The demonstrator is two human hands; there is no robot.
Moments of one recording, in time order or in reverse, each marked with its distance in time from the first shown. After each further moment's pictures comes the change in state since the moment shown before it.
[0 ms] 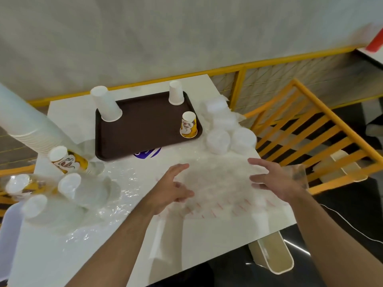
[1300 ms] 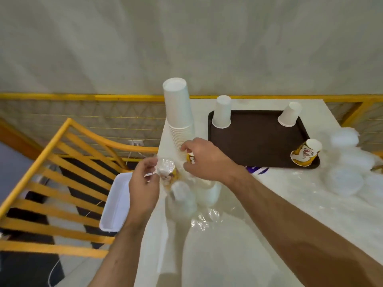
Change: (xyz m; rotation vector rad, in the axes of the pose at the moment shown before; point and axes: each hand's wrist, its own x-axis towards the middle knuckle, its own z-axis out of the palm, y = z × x) left_hand -0.182 -0.027 -0.262 -0.015 1.090 0.294; right_hand -0.062 -0.200 0.448 -0.900 -0.475 -0.892
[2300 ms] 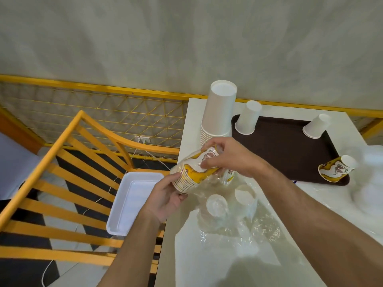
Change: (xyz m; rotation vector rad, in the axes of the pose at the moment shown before) left_hand 0.078 -0.070 -0.037 -0.935 -0.515 -0.744; right_hand 0.073 -0.018 0.013 0.556 -0.107 0.267
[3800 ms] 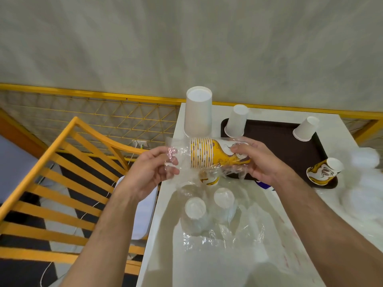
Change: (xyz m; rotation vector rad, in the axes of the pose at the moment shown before) left_hand -0.026 0.046 0.090 0.523 0.045 0.304; right_hand -0.043 0.050 -0.082 0.706 0.121 0.055
